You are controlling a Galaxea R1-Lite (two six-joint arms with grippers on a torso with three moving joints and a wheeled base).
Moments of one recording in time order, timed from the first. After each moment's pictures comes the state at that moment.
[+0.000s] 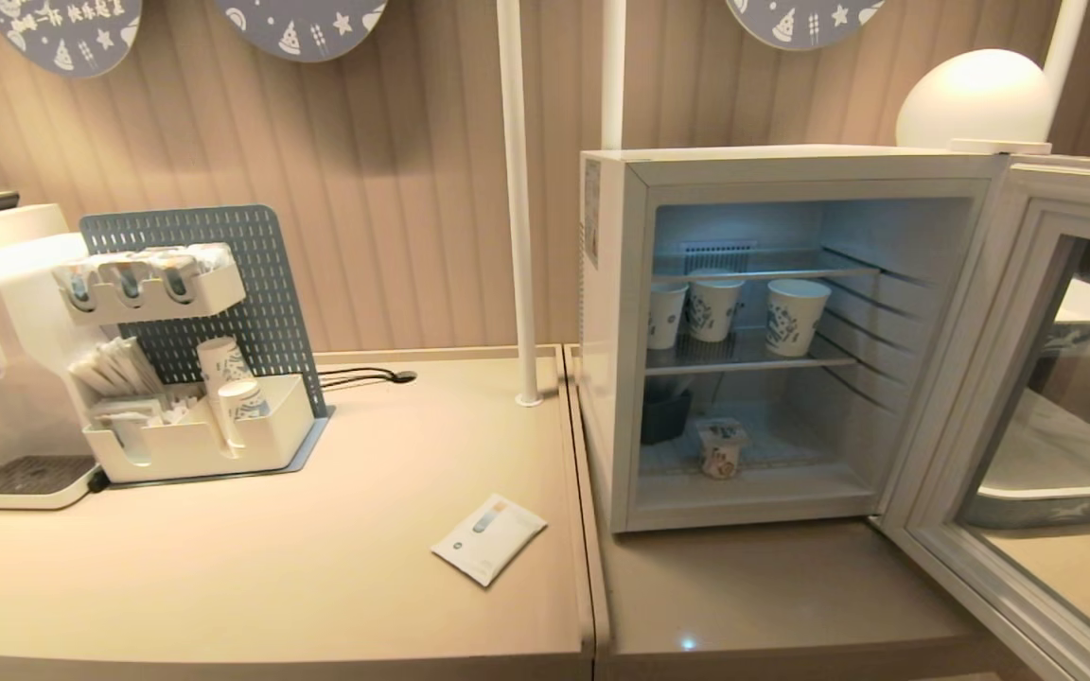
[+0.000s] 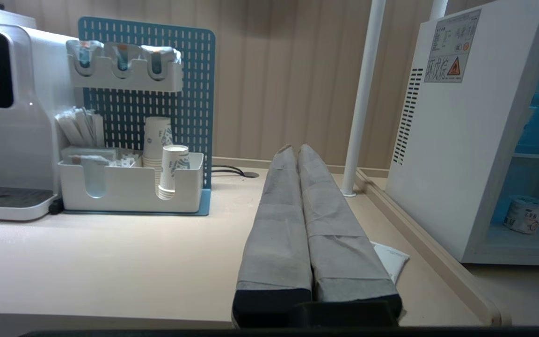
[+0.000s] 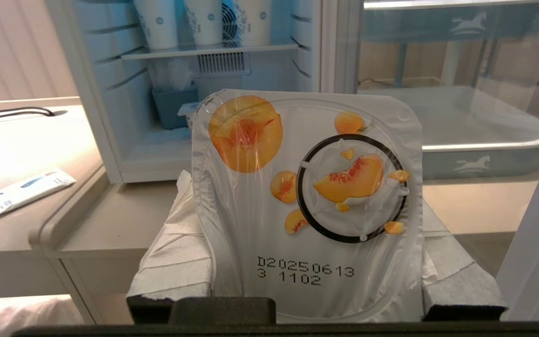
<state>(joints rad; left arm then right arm) 0.00 0.00 0.00 -0.31 0.01 -0.11 0.00 0.00 0.00 -0.08 0.00 -0.01</state>
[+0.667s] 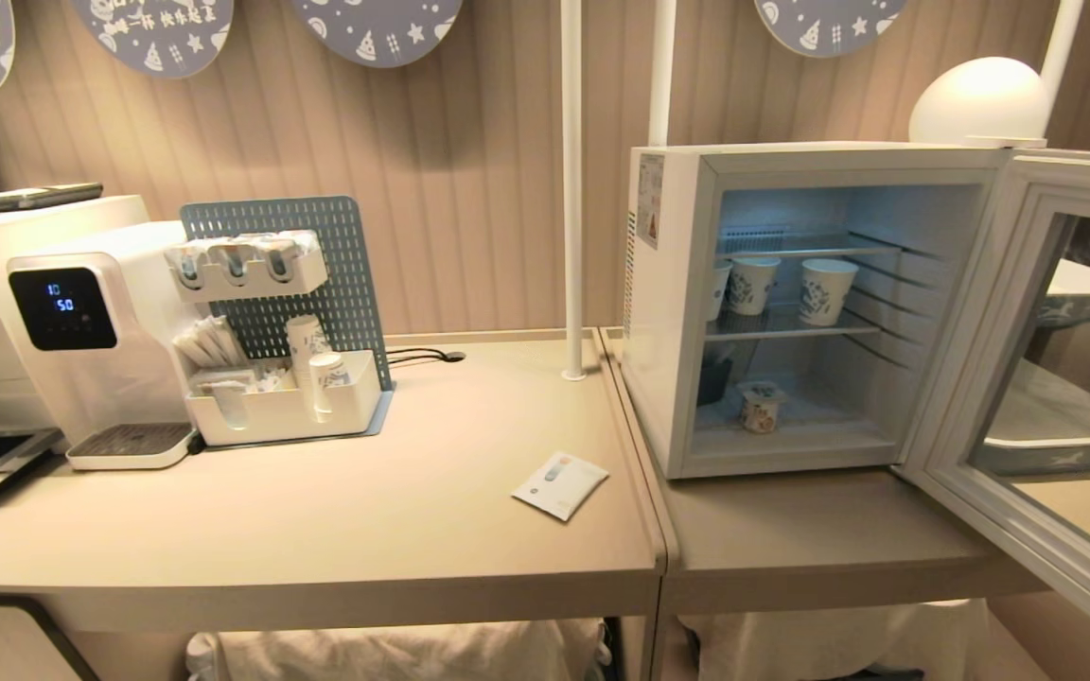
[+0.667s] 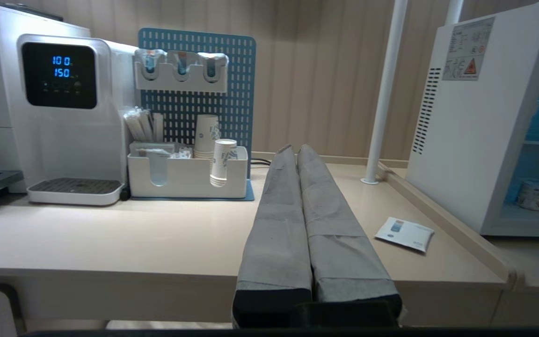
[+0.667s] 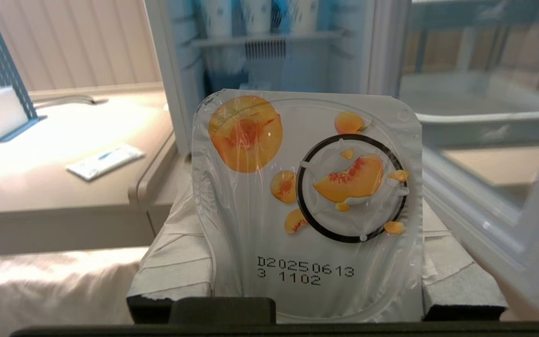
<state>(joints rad) 0.00 0.00 0.00 -0.31 0.01 -0.10 0.00 0.00 0.00 -0.08 0.00 -0.01</state>
